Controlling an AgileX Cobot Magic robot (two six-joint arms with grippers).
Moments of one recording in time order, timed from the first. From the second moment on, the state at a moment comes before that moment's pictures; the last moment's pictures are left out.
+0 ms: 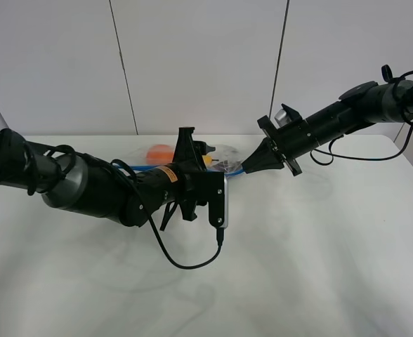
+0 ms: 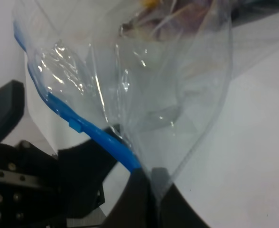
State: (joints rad) left arm -0.68 1.99 -0.95 -0.31 -0.63 1.51; right arm 0.04 2.20 -1.55 1.03 1.21 -0.64
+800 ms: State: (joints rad) left arm -0.67 2.02 -0.95 -0.29 -0.69 1.49; right arm 0.04 2.20 -1.55 1.03 1.21 -0.62
